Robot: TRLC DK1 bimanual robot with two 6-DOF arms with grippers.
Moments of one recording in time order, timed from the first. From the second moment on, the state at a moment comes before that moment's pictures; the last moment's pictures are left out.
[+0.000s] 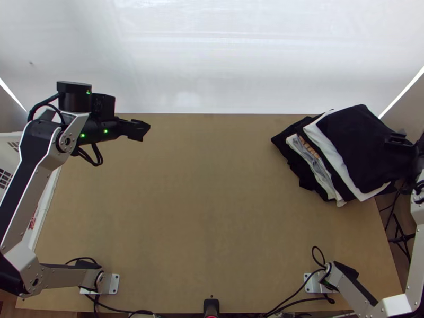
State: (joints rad) left arm -0.21 1.46 1.72 -0.92 0.22 -0.09; right arm -0.42 1.07 1.24 -0.43 0.12 -0.27
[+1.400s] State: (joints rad) left arm -0.17 1.43 1.74 -0.90 0.17 -0.10; right arm -0.29 1.25 0.95 0.01 0.18 0.01
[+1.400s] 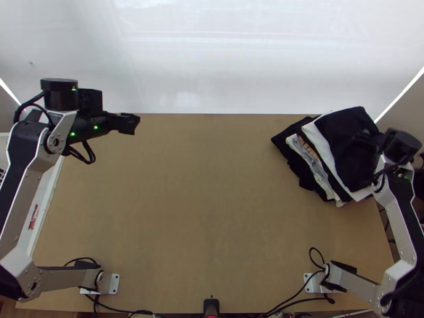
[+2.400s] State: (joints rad) left arm 0.05 0.33 0.69 -0.13 -0.18 -0.07; right arm 0.23 0.26 0.44 0.38 0.18 -0.22
